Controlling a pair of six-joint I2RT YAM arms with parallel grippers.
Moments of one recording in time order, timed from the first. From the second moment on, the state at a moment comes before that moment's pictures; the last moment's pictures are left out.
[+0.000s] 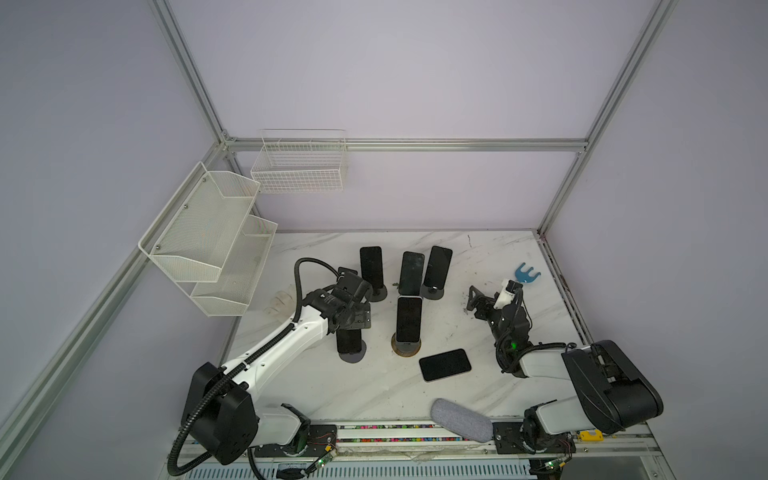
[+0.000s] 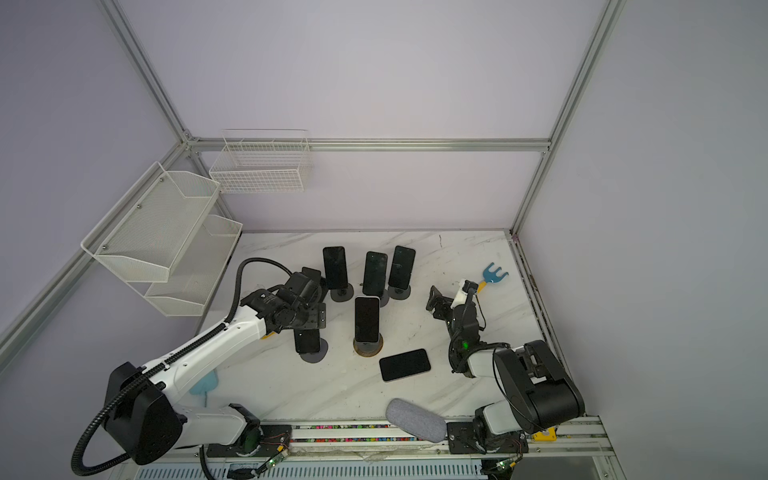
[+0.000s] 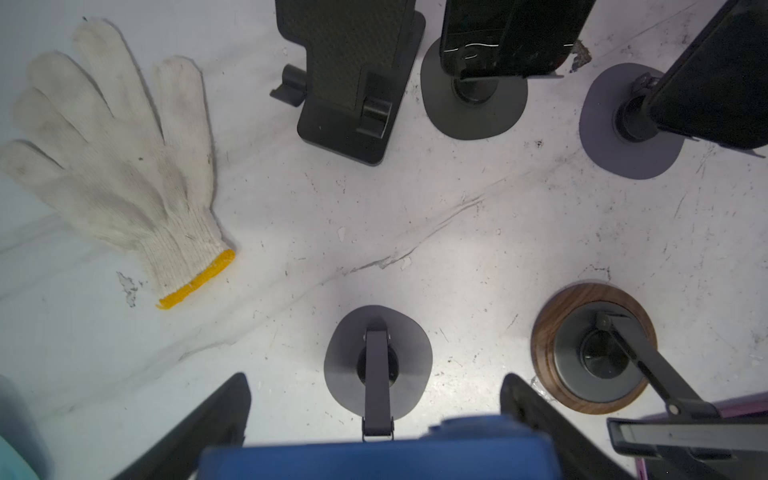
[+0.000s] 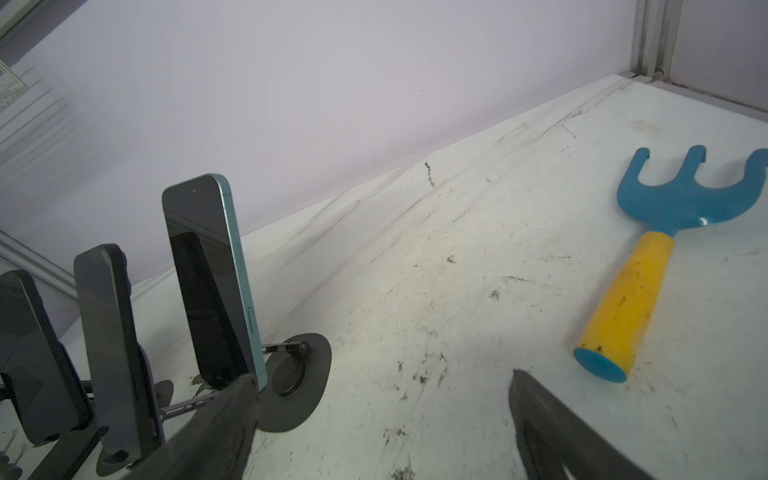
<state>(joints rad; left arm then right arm) -0.54 1.34 1.06 -0.88 -0.26 -0.55 0.31 1.45 0.29 0.97 0.18 0.46</state>
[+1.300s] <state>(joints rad) -0.54 1.38 1.05 -0.87 -0.31 -0.59 0.32 1.45 0.29 0.97 0.20 0.46</state>
